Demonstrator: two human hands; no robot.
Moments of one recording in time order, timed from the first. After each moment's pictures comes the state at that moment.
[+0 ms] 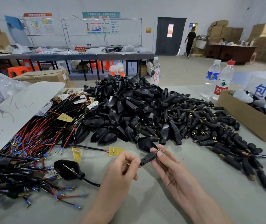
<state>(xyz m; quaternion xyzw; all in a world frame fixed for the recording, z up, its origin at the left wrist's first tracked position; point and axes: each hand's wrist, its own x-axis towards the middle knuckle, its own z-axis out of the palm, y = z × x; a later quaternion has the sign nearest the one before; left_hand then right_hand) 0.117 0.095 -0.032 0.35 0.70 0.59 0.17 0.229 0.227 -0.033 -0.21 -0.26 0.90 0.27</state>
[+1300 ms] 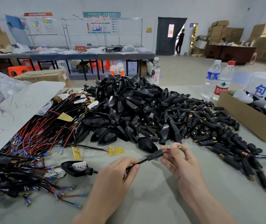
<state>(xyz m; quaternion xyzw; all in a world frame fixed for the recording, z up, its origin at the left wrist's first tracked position) 0.112 0.081 -0.035 0.48 0.79 0.36 -0.05 0.233 0.239 -0.031 -0.27 -0.41 0.77 0.40</state>
